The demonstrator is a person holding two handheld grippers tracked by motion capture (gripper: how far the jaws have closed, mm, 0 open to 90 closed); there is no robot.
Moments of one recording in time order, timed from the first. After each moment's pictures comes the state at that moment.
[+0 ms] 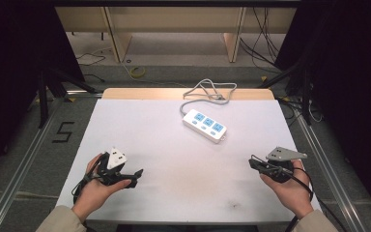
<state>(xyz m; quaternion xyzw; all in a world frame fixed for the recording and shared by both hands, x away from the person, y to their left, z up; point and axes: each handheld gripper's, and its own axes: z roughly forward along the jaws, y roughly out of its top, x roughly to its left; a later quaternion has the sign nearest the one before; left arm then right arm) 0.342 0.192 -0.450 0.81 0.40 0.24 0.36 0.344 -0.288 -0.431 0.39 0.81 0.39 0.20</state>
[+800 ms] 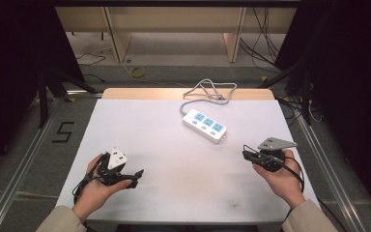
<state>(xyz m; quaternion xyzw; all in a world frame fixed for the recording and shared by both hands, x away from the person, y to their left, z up) 0.342 0.191 -0.451 0.81 0.40 0.24 0.36 0.370 -0.272 -0.425 0.38 0.81 0.39 0.20</state>
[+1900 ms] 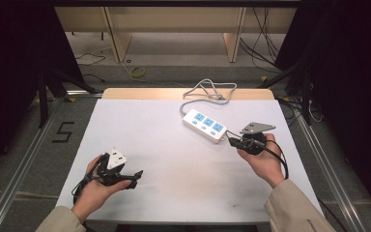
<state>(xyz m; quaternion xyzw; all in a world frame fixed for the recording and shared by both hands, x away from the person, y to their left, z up) 0.342 0.193 -0.453 0.81 0.40 0.23 0.35 0.417 -0.234 -0.419 0.37 0.82 0.38 0.20</state>
